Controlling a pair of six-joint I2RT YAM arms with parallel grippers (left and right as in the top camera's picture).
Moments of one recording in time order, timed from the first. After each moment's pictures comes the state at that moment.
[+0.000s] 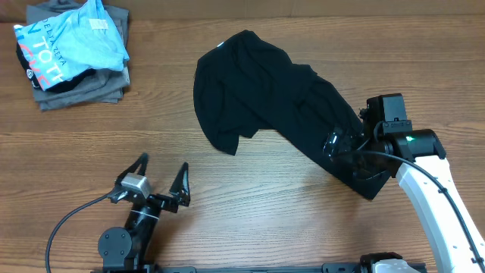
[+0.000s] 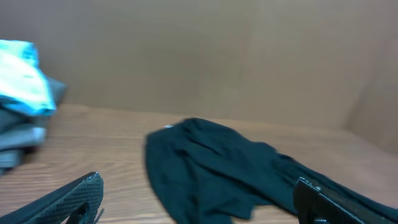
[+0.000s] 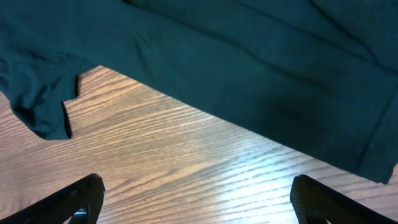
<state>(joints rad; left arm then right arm) 0.02 0.02 0.01 0.07 0.33 -0.28 0.09 1.30 1.02 -0.97 -0.20 0.51</state>
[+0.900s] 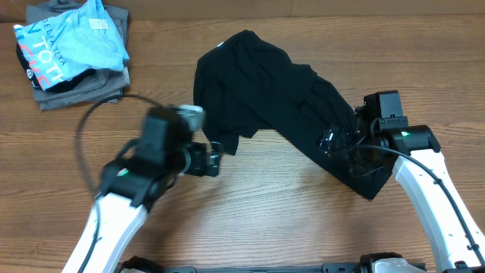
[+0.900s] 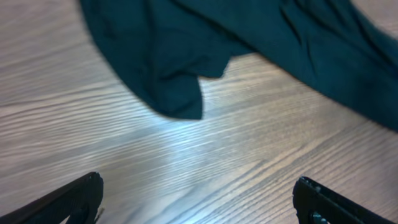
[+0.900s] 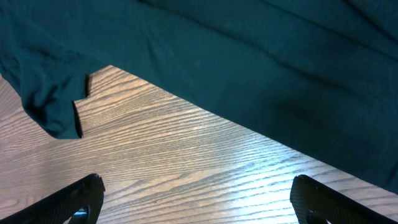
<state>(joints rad) -0.37 1.17 0.99 -0.77 0.14 -0.20 0.09 1.35 1.02 -0.92 -0.25 0.51</state>
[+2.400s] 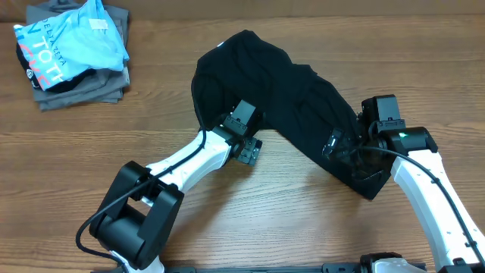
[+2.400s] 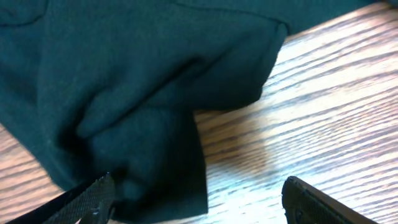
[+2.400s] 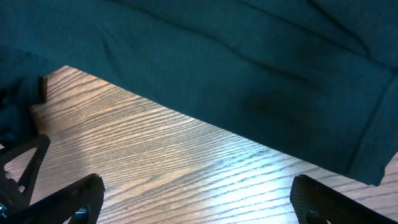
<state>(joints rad) -0.59 1.85 1.13 -0.51 -0.14 -0.20 0.09 1.36 0.99 -0.95 -0.16 0.51</state>
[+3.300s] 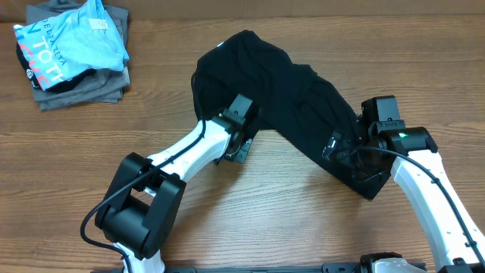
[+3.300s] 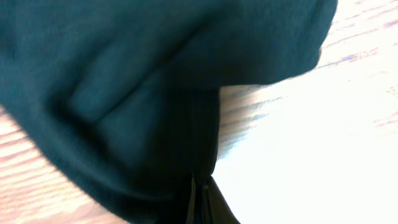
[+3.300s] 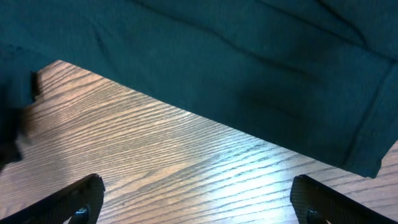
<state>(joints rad) -0.56 1.90 1.25 -0.76 -0.11 -0.21 0.09 1.36 0.99 -0.97 -0.16 0.51</state>
